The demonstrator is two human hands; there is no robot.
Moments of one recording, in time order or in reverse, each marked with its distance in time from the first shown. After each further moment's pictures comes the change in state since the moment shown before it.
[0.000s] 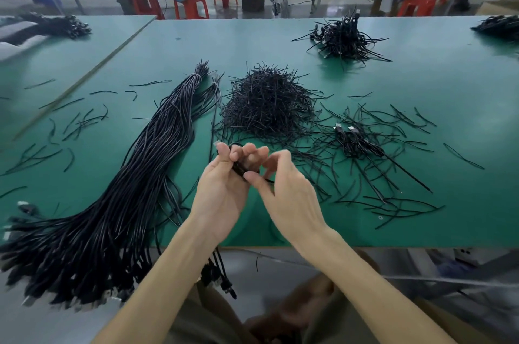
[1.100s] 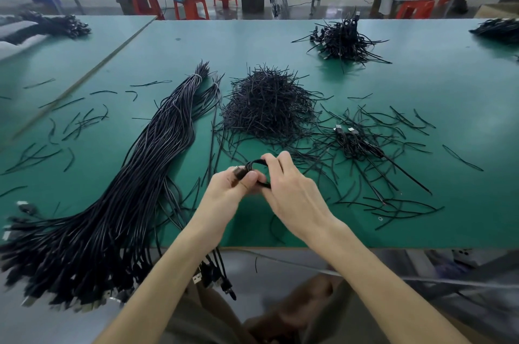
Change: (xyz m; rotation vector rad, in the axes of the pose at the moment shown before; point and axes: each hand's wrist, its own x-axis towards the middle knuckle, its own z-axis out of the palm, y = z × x) left_hand -0.012 0.001 -0.018 0.835 0.019 -0.038; right_hand 0.013 0.024 0.000 -0.441 -0.148 -0.237
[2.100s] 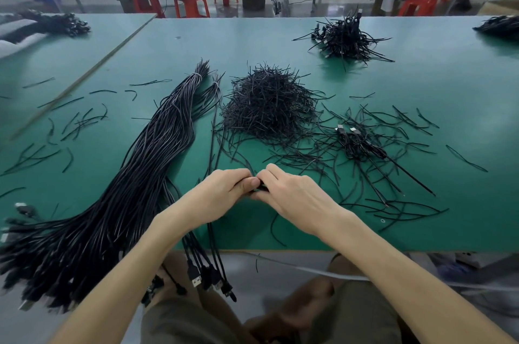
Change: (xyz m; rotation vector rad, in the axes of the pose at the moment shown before) left_hand 0.028 0.010 -0.033 0.838 -0.368 0.158; right_hand 0.009 0.018 -0.001 -0.140 -0.123 -0.301
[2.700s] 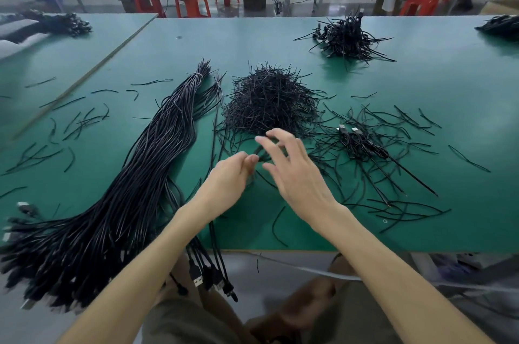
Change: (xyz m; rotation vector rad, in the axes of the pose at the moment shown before) left_hand 0.031 -0.010 0.016 -0.023 0.281 -0.144; right_hand 0.016 0.011 0.010 0.083 0.393 0.126
